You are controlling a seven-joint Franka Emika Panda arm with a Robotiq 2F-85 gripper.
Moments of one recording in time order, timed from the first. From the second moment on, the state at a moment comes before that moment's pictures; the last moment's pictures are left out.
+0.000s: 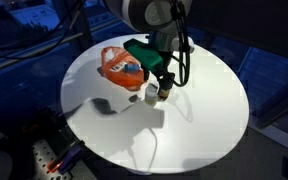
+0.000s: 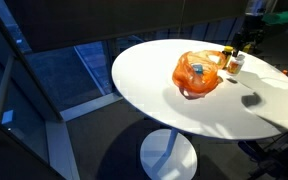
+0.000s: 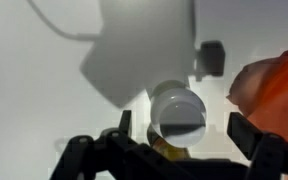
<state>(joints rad) -0.18 0.40 -0.12 -2.09 0.02 2.34 -0.03</state>
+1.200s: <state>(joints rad) -0.14 0.27 -0.10 -2.09 0.02 2.31 -0.03</state>
